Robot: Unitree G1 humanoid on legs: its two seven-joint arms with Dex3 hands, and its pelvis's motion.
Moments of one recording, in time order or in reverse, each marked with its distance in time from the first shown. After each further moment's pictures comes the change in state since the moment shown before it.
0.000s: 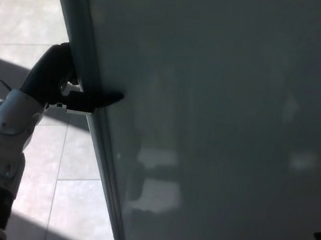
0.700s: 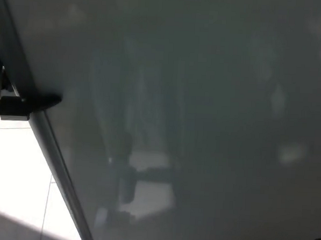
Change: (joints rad) left_arm 0.091 0.146 0.209 0.058 -0.111 -0.010 -0.106; right_arm 0.023 0.005 -0.006 0.000 -0.001 -0.002 -0.001
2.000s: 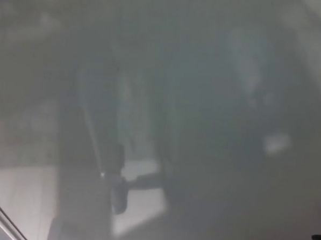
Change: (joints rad) left_arm -0.034 0.305 0.214 0.471 -0.104 -0.060 -0.254; right_arm -0.017 0.005 0.012 0.001 -0.008 0.000 -0.014
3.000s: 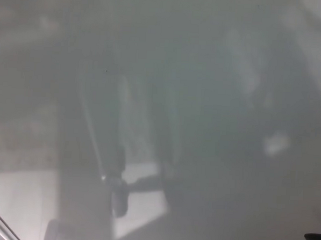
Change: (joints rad) left_arm -0.034 0.088 -0.001 0.059 -0.006 -0.020 -0.062; right_arm -0.010 0.014 0.015 0.001 -0.013 0.000 -0.011
